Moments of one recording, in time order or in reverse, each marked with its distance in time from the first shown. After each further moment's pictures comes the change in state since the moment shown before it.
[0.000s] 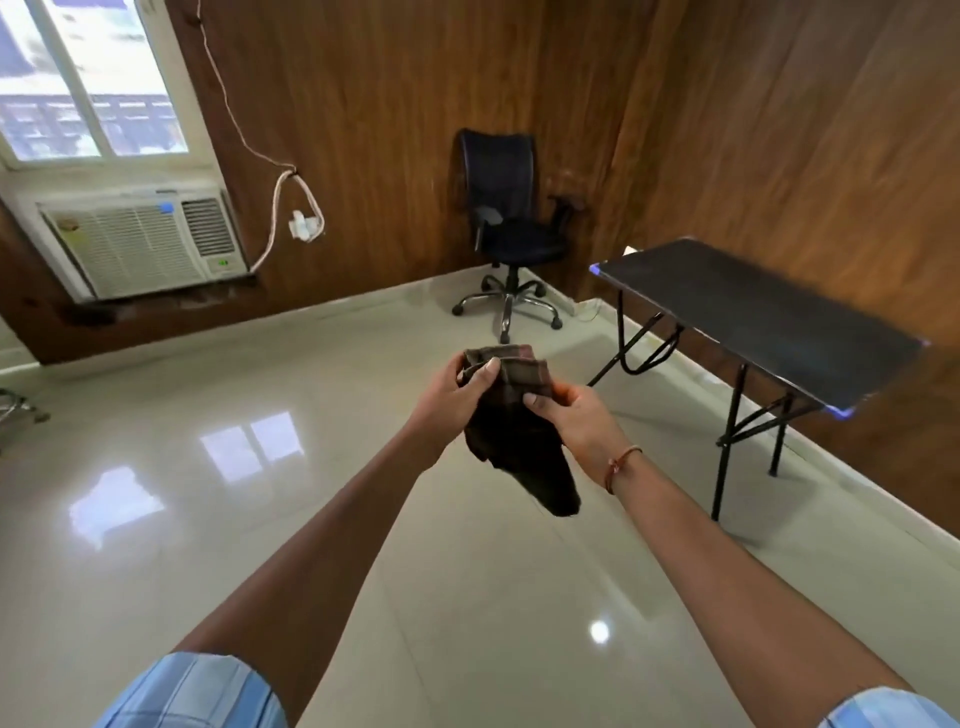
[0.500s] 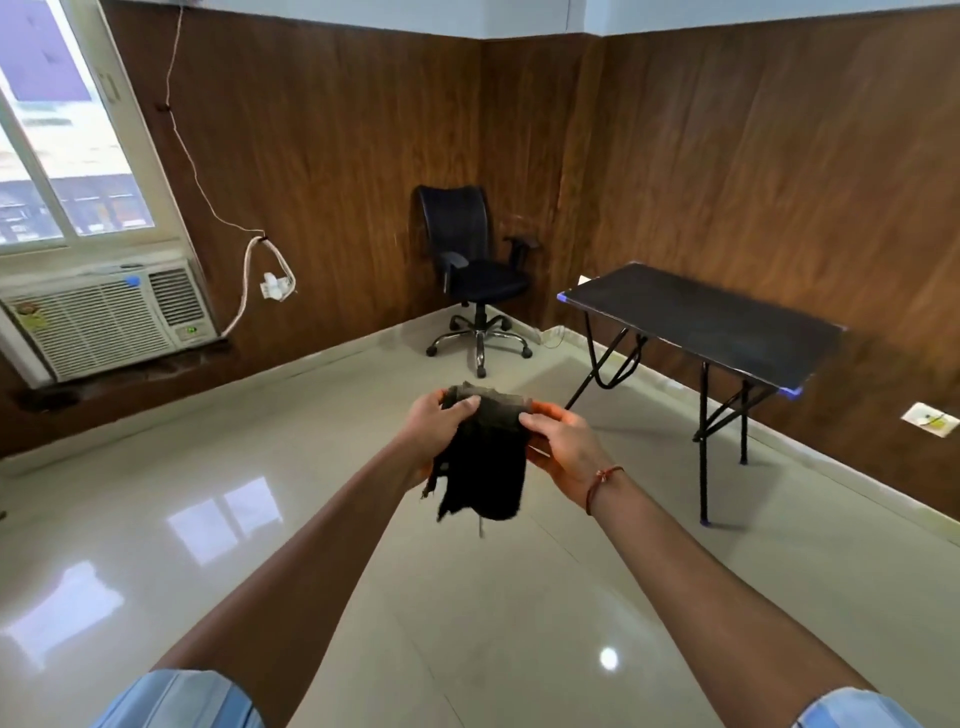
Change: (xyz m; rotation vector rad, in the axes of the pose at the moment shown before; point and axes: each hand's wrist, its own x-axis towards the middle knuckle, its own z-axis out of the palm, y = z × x) left_hand -0.053 0.016 -0.096 0.023 -0.129 -0.161; right_hand -0.055 -0.010 0.102 0.340 0.187 0.115
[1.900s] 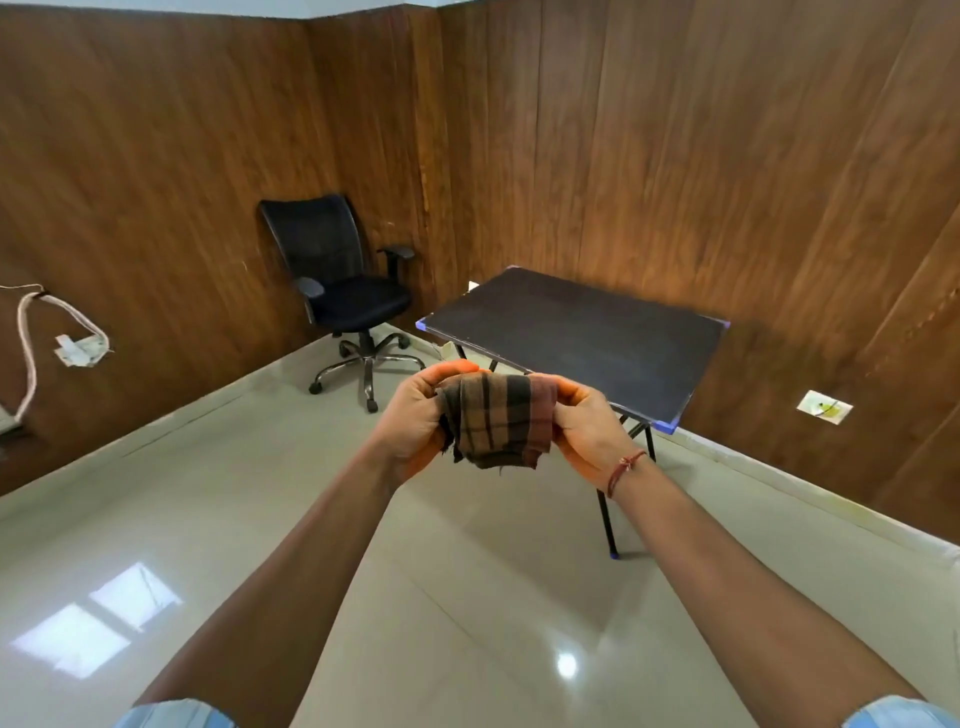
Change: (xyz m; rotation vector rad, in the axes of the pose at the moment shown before) left_hand 0.275 0.121 0.356 -0.255 -0.328 0.259; right_hand 0.195 -0.181 -0.379 -0.092 0.096 -0.236
